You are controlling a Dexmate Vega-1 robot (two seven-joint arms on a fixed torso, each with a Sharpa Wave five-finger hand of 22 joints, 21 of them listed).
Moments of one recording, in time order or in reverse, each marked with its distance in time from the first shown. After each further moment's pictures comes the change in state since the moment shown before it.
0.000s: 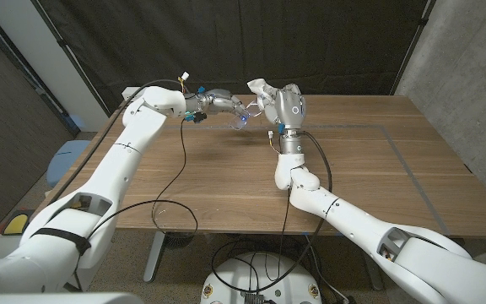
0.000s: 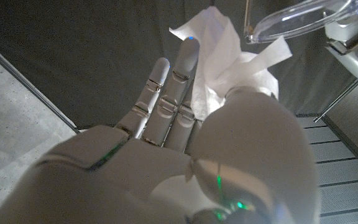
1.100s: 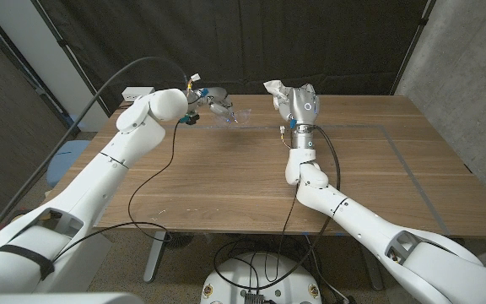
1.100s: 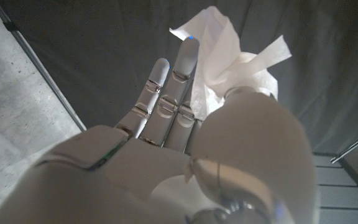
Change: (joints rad) left arm 0.087 0.201 0.139 -0.313 0.529 -0.066 0.193; left_hand -0.012 0.002 0.000 0.000 -0.007 0.000 0.000 0.000 0.004 -0.017 -0.019 -0.011 -0.022 -0.013 0.005 0.000 0.005 -0.025 -0.011 0.021 -0.009; right arm -0.025 -0.065 0.030 -0.116 -0.017 -0.157 0.177; right_hand 0.005 0.004 -0.012 0.001 -0.001 0.008 0.000 -0.032 0.005 0.000 0.000 -0.016 0.006 0.000 0.000 -0.022 -0.005 -0.022 0.003 0.047 -0.018
